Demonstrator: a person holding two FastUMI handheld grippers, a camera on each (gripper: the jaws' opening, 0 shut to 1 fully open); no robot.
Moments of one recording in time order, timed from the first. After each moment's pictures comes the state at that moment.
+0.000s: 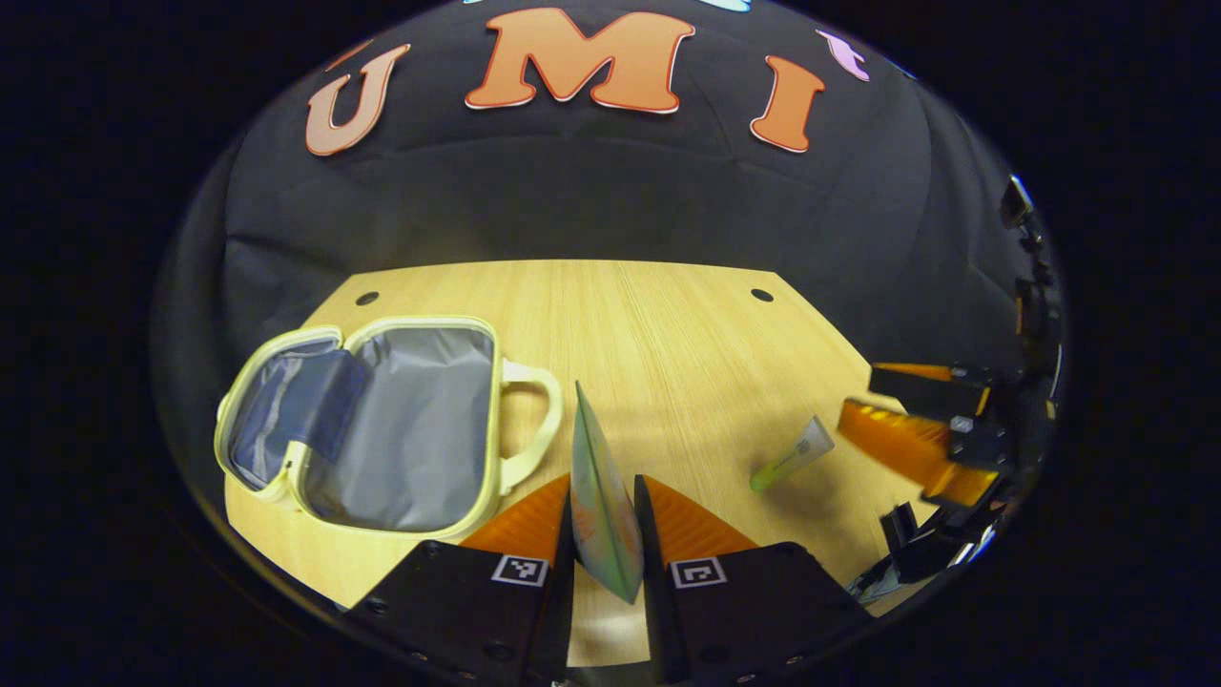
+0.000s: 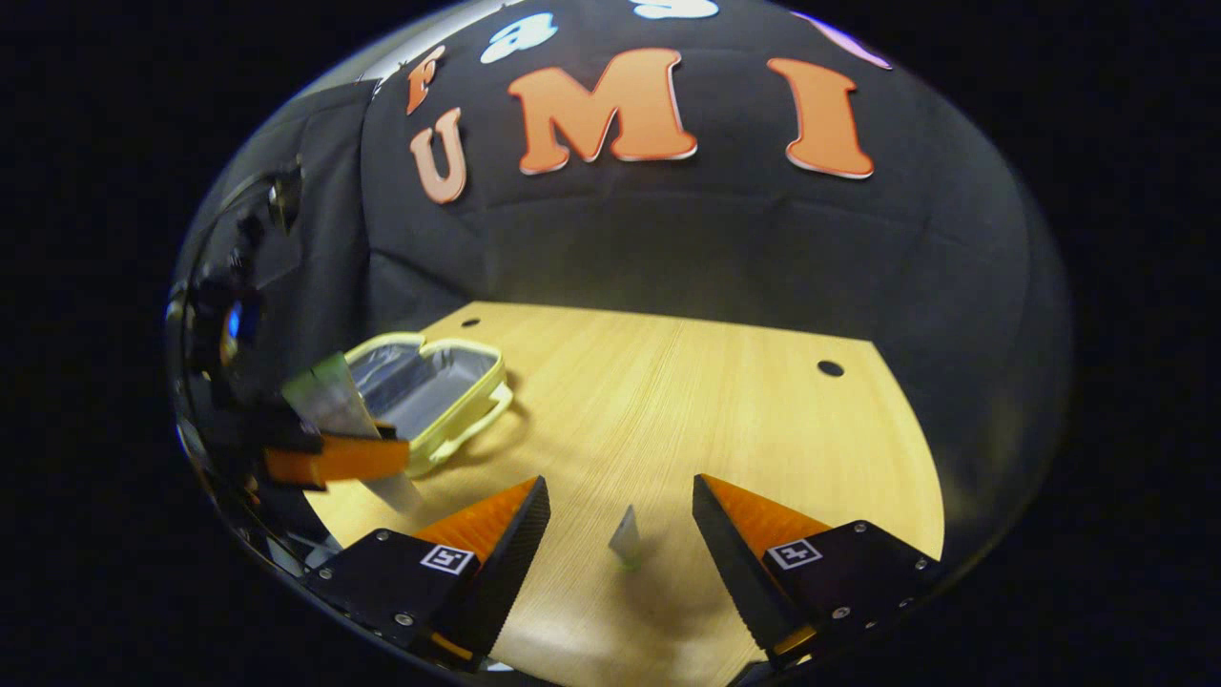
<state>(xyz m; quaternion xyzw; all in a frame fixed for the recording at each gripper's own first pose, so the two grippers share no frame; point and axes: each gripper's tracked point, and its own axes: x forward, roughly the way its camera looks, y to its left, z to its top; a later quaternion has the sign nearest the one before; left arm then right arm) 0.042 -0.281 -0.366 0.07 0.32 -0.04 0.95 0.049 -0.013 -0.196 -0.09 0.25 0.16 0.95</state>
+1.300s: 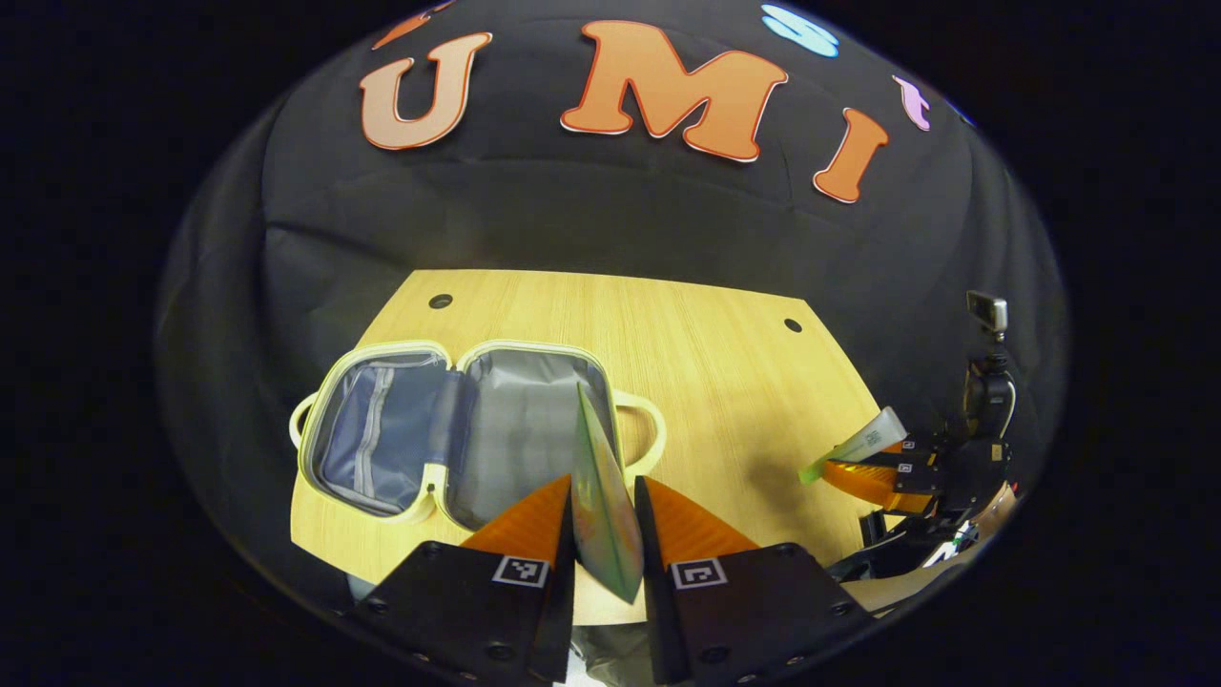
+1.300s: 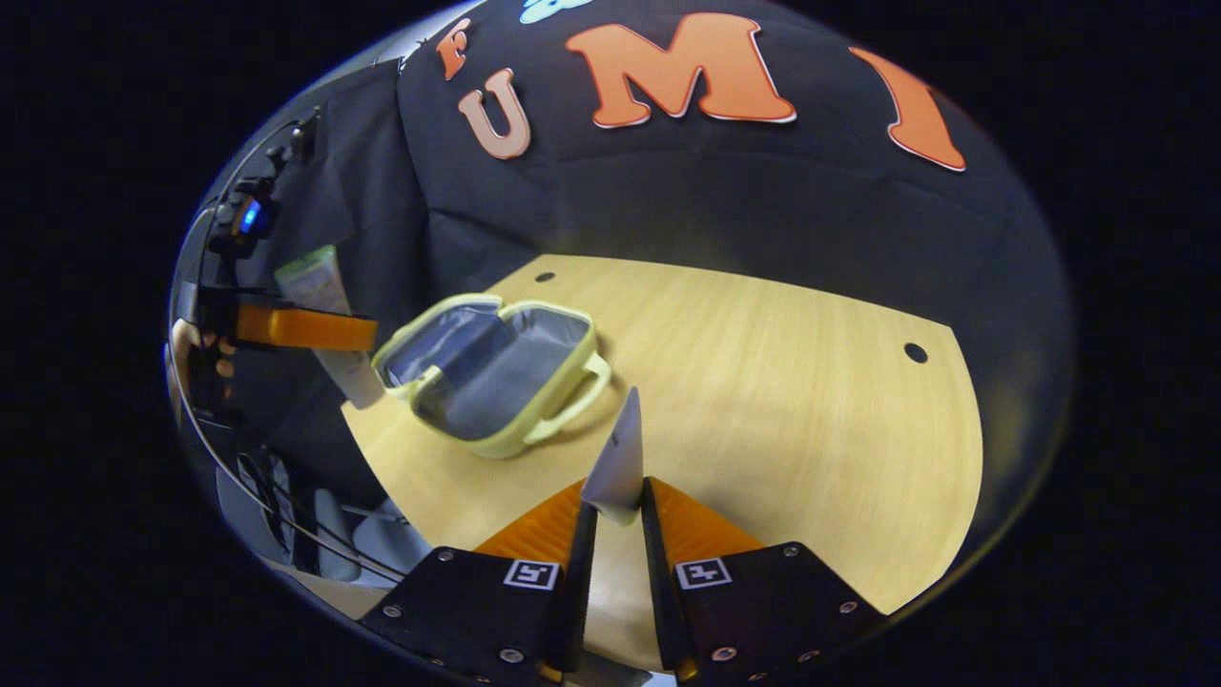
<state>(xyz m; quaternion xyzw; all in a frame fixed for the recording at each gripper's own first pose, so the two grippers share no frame) 0.032 -0.163 -0.248 0.02 0.37 -0.03 0.93 0.028 0.087 -0.150 -0.07 0.33 0.25 0.91</state>
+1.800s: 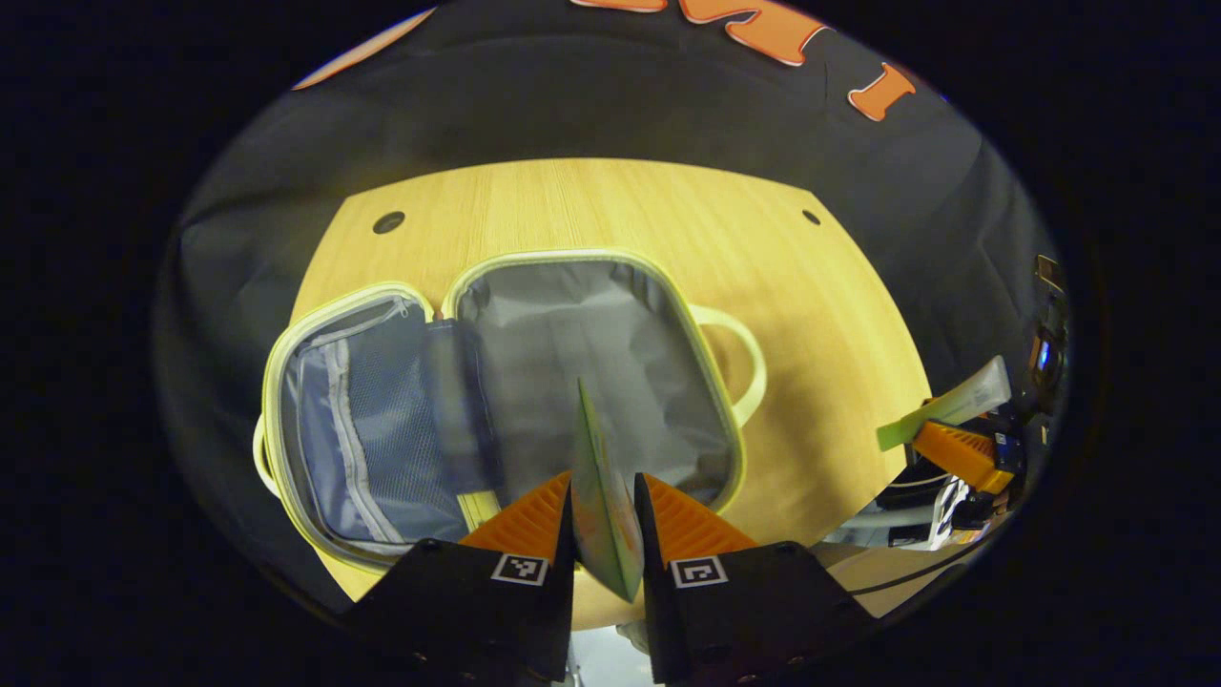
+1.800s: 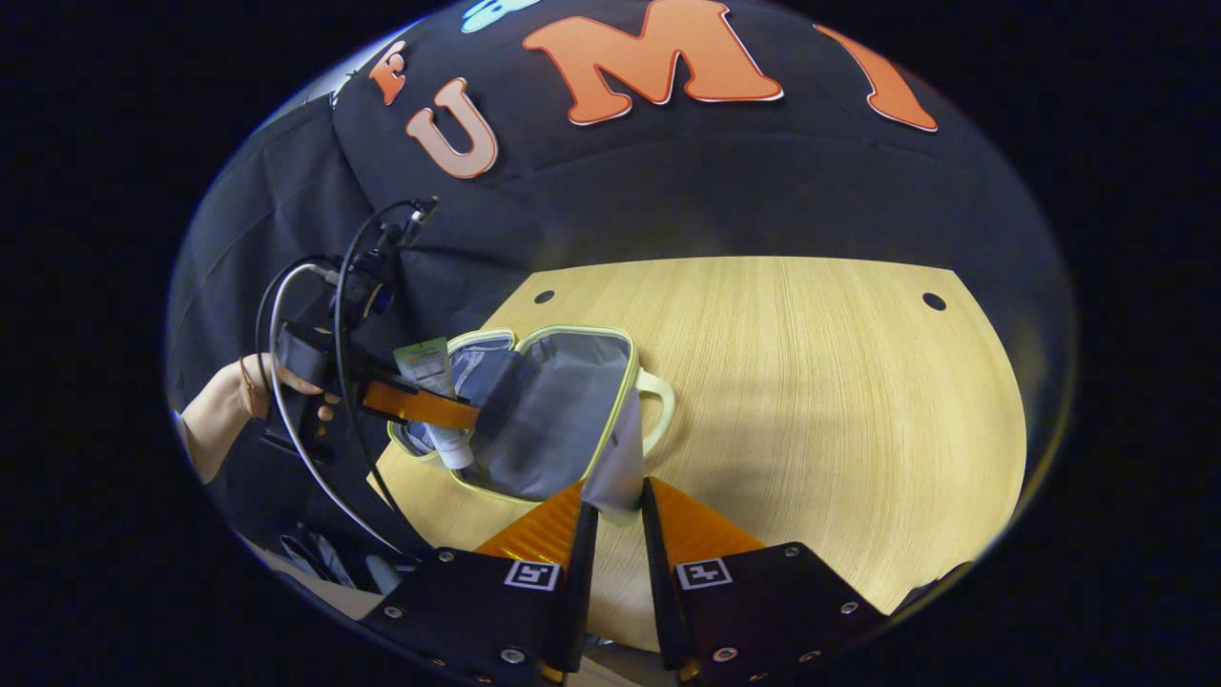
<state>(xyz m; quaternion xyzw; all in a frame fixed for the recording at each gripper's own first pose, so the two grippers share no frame) 0.101 -0.059 -0.359 0.07 0.55 -0.11 0.83 0.030 0.167 -0.170 0.01 0.36 0.17 0.92</state>
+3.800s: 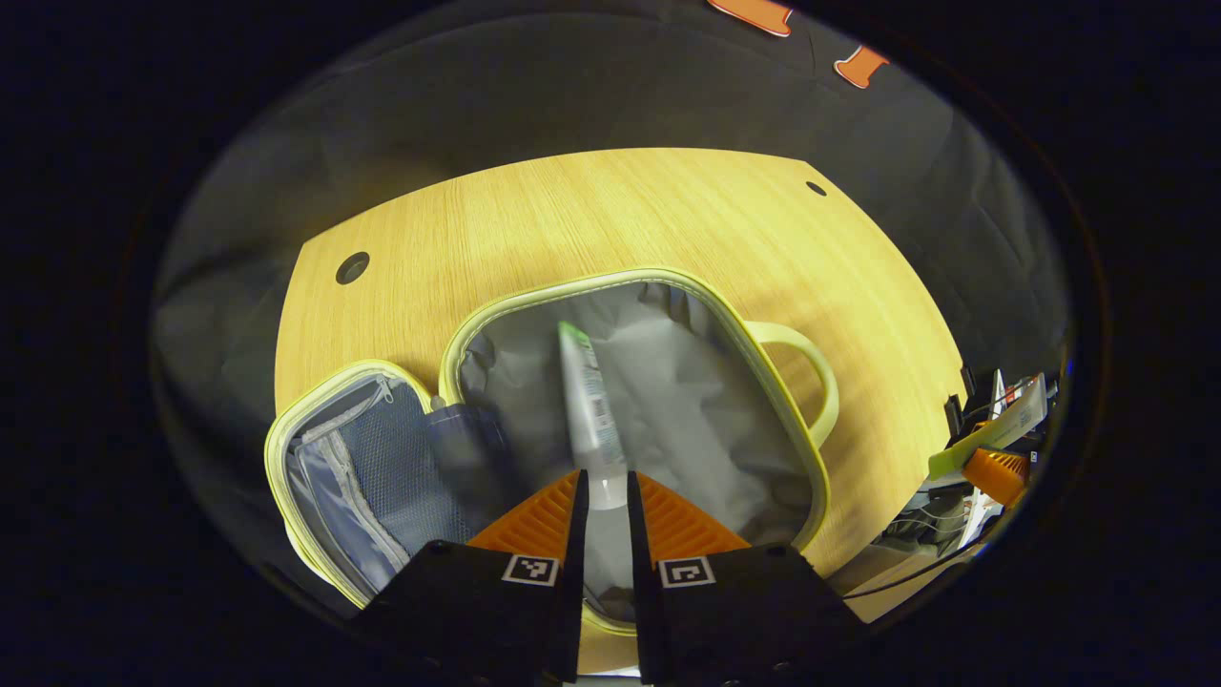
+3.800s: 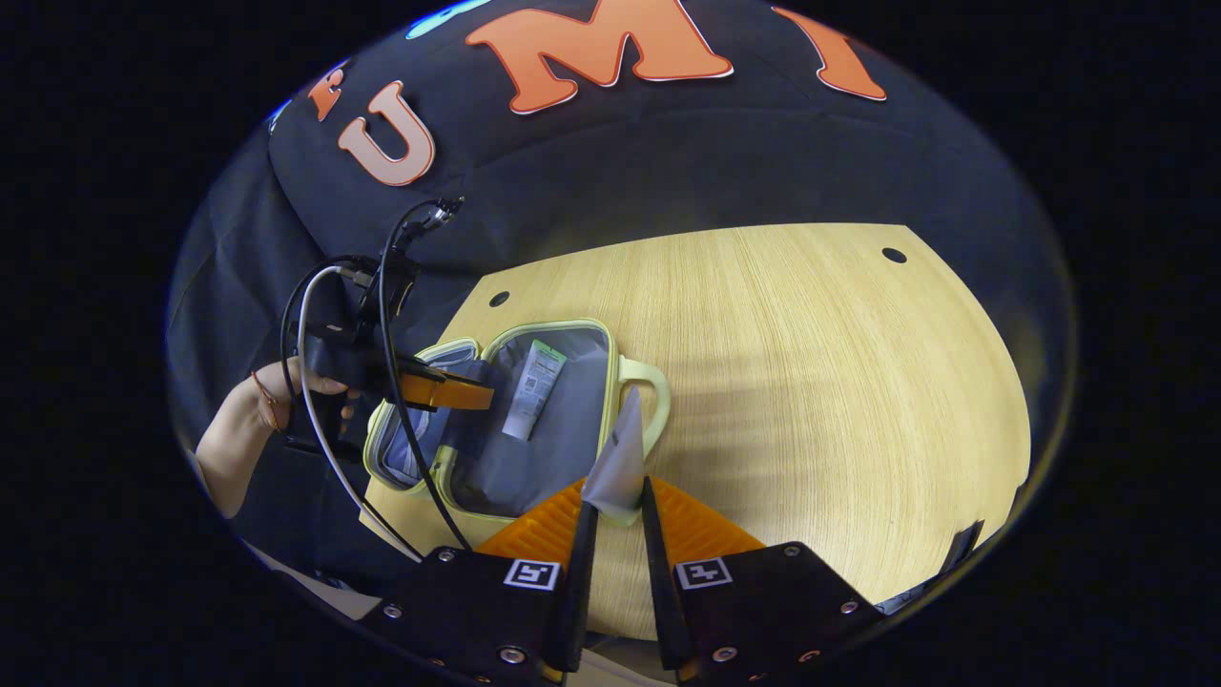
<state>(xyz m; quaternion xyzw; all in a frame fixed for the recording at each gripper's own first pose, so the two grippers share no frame) 0.164 -0.047 -0.370 0.12 0.54 -0.14 0.82 0.034 0.193 -0.176 0.05 0.38 0.09 0.92</state>
